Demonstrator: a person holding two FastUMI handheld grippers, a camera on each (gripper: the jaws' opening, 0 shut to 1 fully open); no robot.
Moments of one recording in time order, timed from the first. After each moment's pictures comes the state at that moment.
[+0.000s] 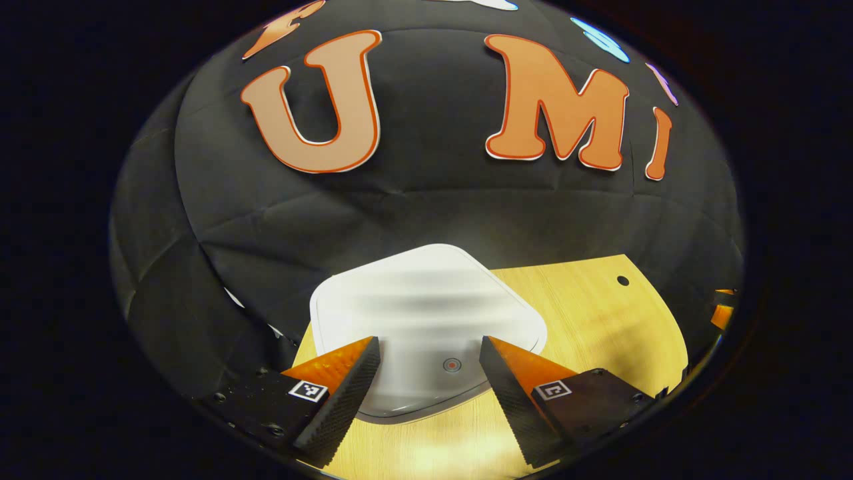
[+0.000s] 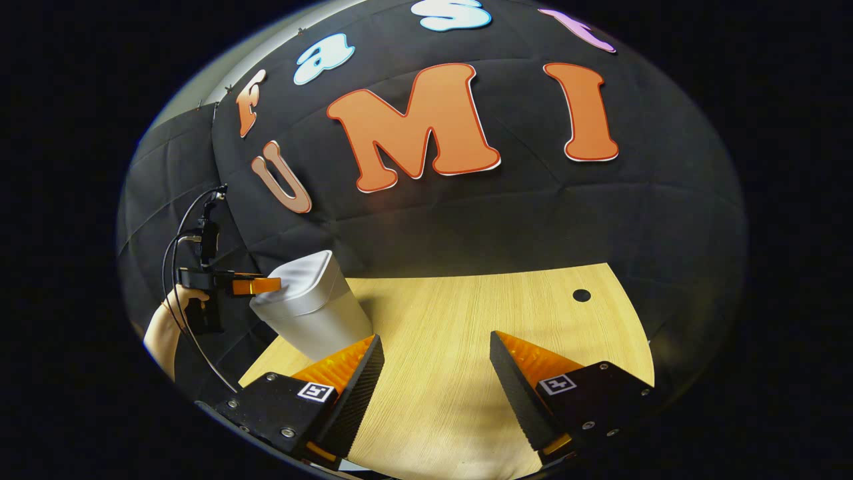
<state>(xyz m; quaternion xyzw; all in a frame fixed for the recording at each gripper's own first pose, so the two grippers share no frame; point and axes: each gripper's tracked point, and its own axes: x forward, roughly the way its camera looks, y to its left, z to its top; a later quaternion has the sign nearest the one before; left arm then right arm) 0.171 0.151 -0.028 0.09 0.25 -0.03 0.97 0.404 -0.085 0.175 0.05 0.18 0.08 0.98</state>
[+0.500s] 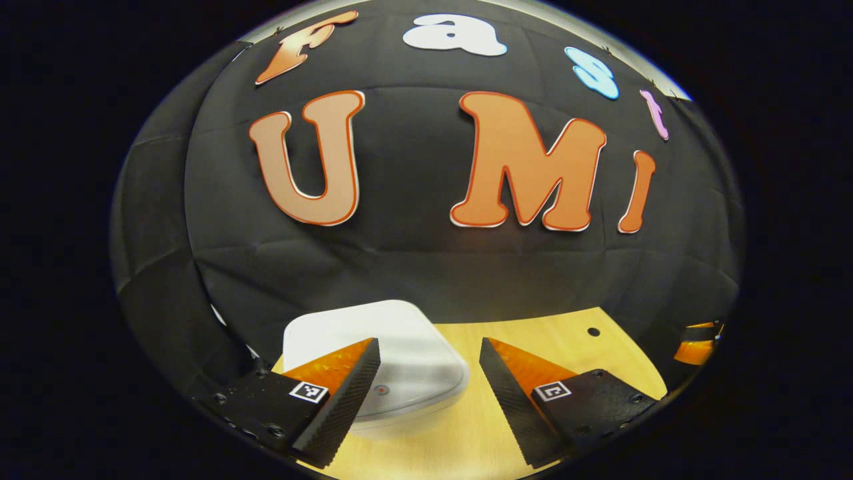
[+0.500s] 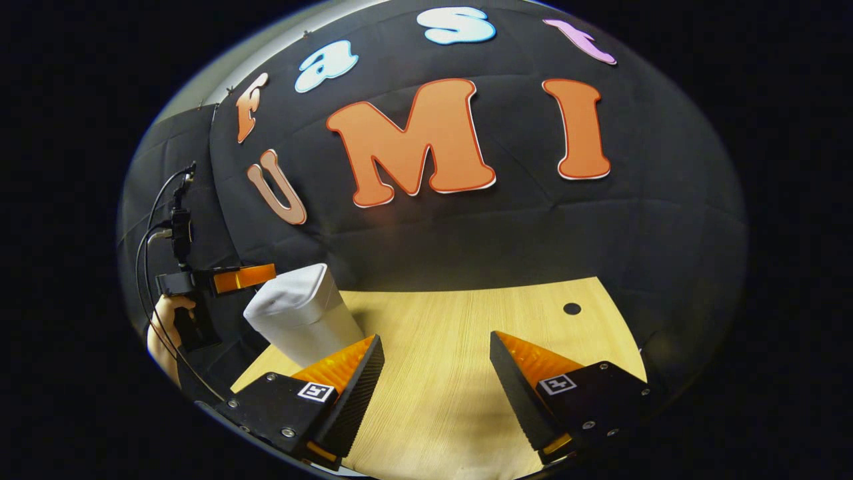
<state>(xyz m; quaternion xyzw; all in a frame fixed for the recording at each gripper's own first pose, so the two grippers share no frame) 0.152 0.073 0.032 0.04 0.12 -0.07 0.99 0.402 -0.081 0.198 0.03 0.14 0.05 0.99</state>
